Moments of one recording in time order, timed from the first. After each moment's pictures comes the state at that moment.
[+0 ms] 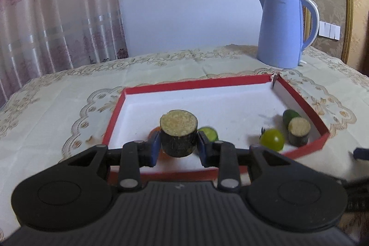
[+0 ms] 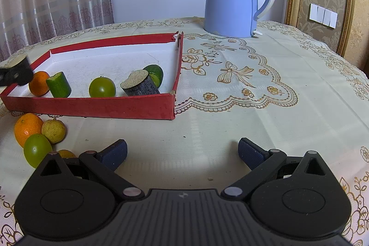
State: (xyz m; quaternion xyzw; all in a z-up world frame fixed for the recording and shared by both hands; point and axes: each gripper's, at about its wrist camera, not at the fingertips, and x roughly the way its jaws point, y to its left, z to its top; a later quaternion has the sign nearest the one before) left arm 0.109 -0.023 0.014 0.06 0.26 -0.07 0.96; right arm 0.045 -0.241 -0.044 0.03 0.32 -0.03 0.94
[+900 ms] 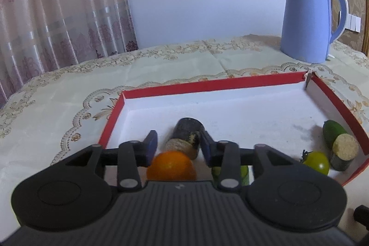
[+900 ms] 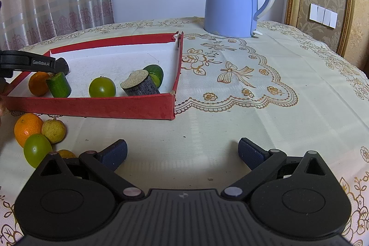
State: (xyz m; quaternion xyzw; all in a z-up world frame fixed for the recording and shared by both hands) left arm 0.177 -0.029 -0.008 0.08 0.27 -0.04 0.96; right arm 0.045 -0.241 -0.045 0.03 0.32 -0.03 0.94
